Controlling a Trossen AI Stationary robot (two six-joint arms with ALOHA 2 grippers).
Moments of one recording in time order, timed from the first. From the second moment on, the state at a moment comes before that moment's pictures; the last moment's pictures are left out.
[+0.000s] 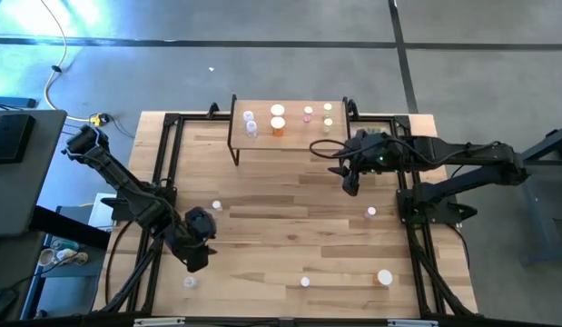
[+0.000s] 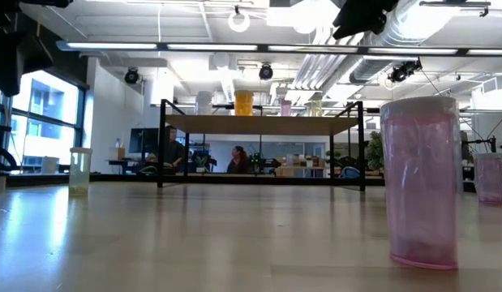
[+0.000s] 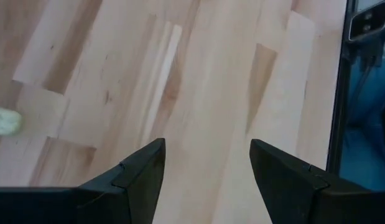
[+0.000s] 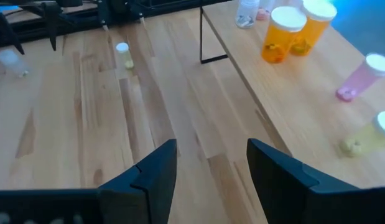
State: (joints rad) left arm -0.62 1.17 0.75 -0.65 -0.26 -0.99; right arm -0.02 1.09 1.12 -0.68 0.21 0.18
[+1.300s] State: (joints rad) left arm -0.99 1.17 0.75 -0.84 -0.10 -1.20; right arm 0.16 1.17 1.12 -0.67 0.29 0.39
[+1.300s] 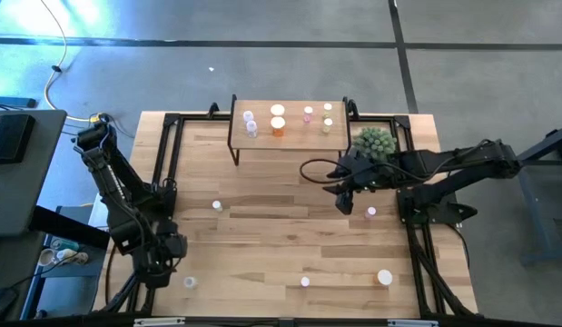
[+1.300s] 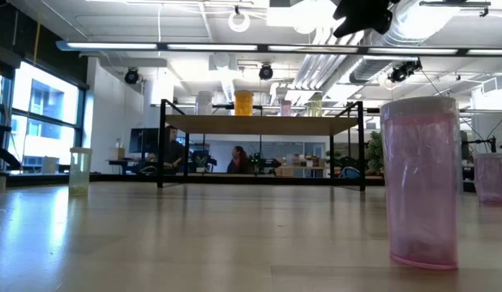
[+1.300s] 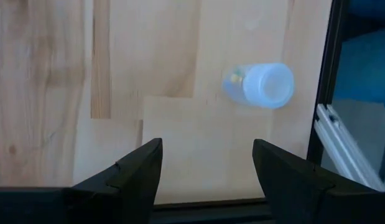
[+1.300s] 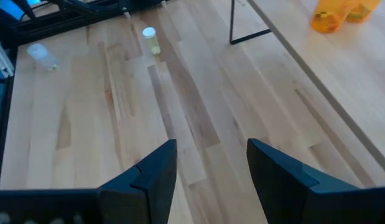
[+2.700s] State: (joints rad) left arm -1.11 1.45 0.75 -0.48 -0.35 -1.08; right arm 0.24 1.17 1.12 -0.66 0.37 0.45
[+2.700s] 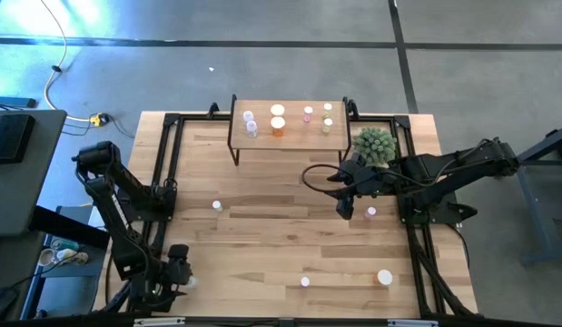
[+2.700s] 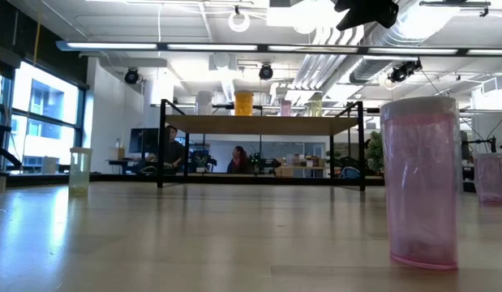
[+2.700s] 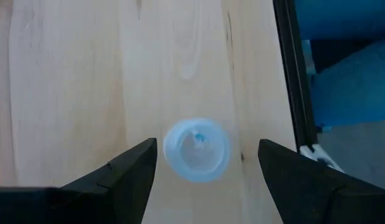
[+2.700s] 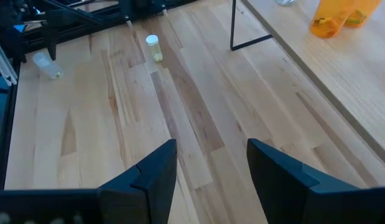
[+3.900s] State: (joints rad) left arm -0.97 1.43 0.75 -0.47 -0.26 -1.03; right arm 0.24 1.17 1.12 -0.65 0.36 0.45
